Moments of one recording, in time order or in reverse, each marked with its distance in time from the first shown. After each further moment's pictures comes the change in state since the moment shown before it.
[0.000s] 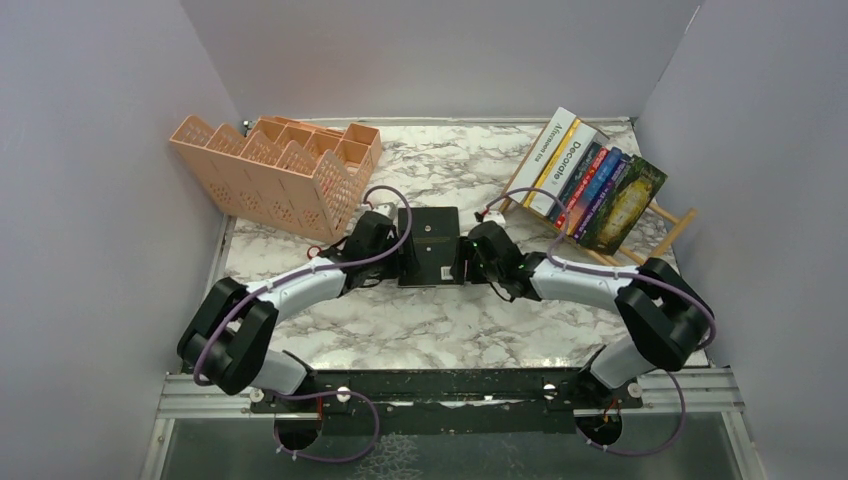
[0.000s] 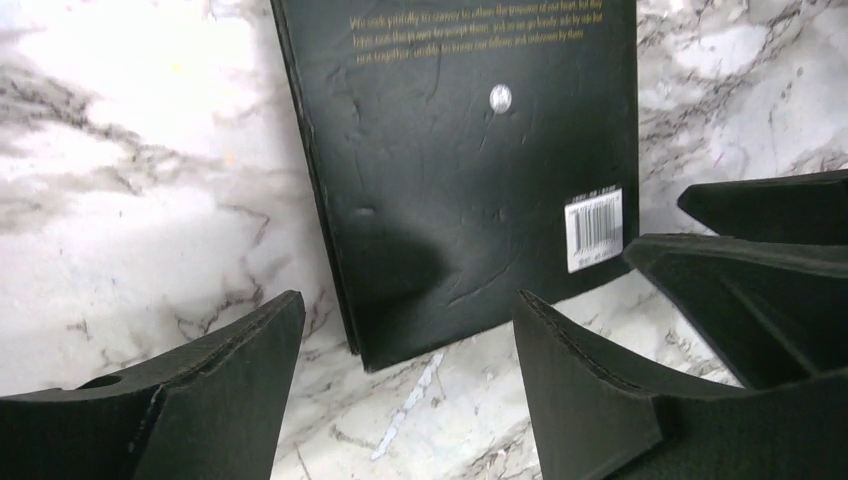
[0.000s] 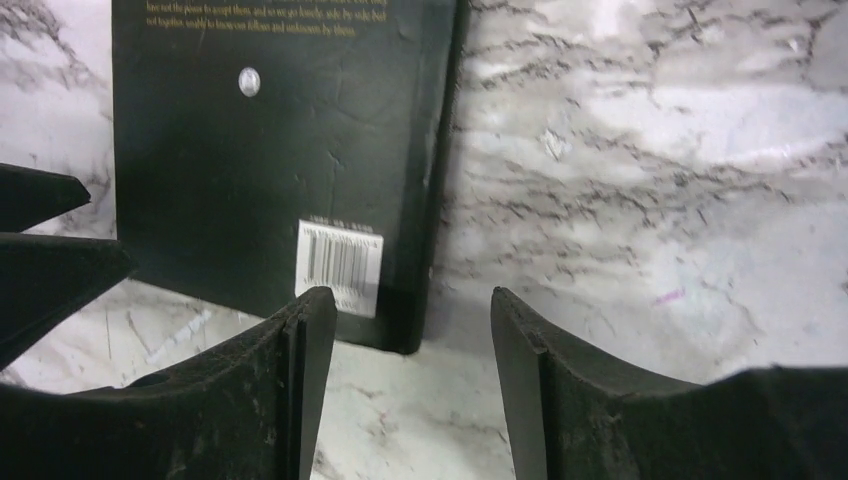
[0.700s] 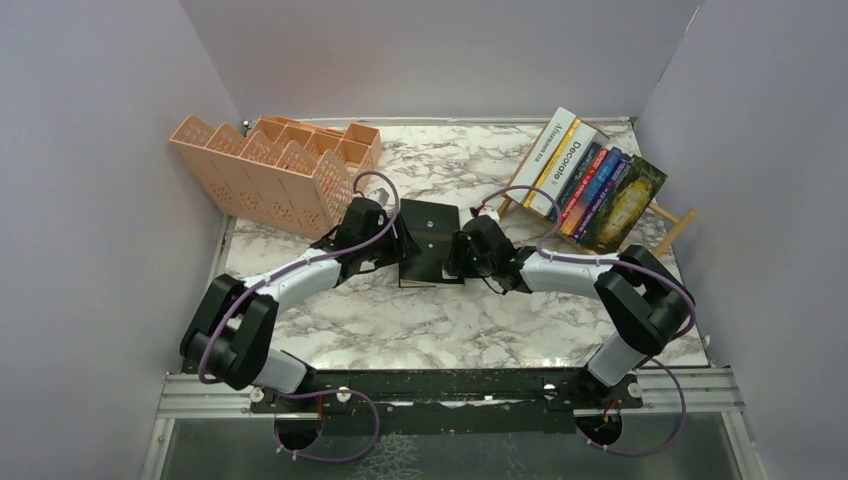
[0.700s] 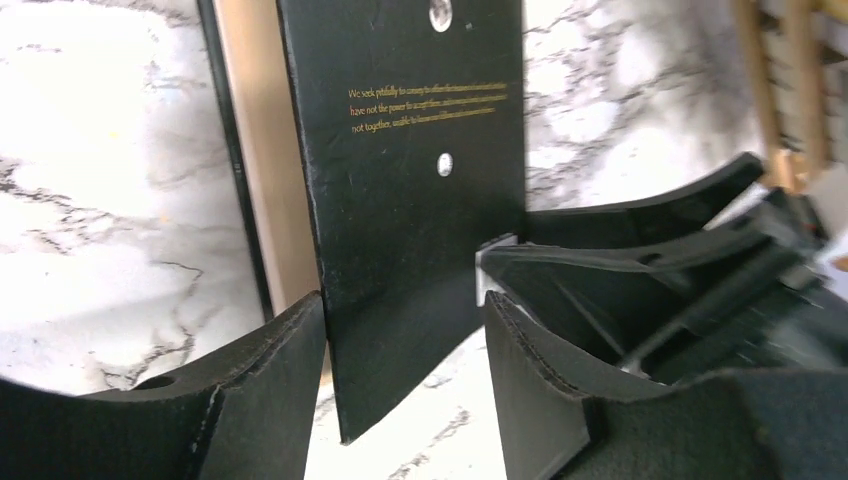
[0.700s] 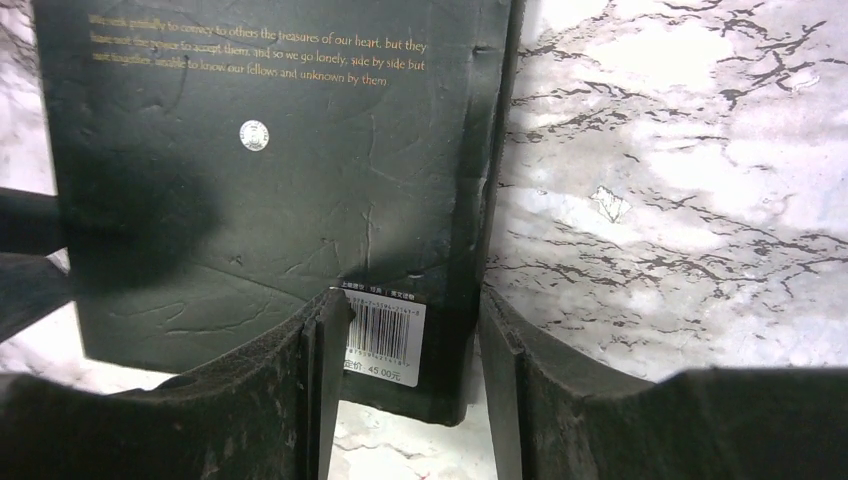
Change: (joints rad) left arm 0.083 0.065 0.063 0.082 0.170 -0.118; right arm -0.013 0.150 0.085 0.071 -0.063 0.044
